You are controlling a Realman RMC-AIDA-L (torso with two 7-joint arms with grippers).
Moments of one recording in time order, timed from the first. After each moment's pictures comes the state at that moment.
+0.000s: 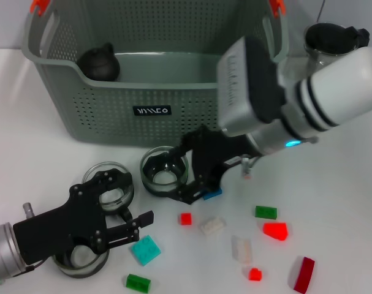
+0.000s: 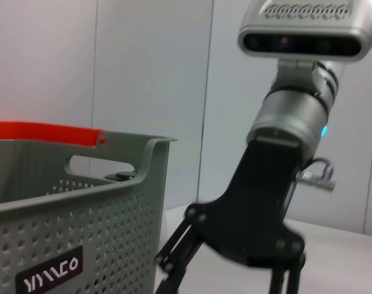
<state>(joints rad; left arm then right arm) -0.30 -2.15 0.46 0.47 1.99 1.69 -0.81 0.84 2.11 -1.52 -0.87 -2.09 -1.22 1.73</state>
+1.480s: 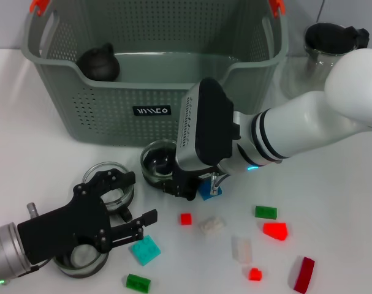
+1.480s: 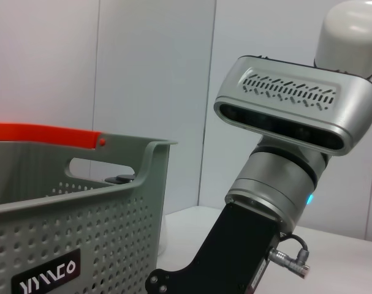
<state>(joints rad) -0.30 -2.16 0.46 0.46 1.98 1.68 -0.81 0.89 2.12 -1.89 -0.69 -1.90 -0.79 1.74</state>
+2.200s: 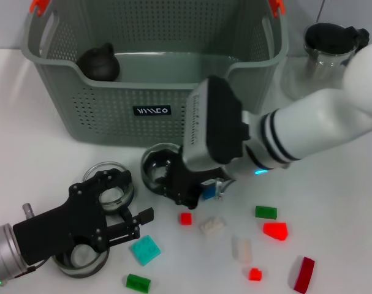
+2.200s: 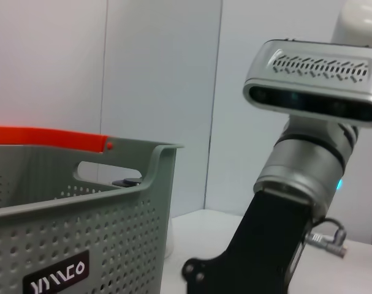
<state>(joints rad) -0.29 -2.16 0.45 0.46 1.98 1.69 -0.80 0.82 2.10 -1.86 -0.84 -1.93 -0.91 1.81</state>
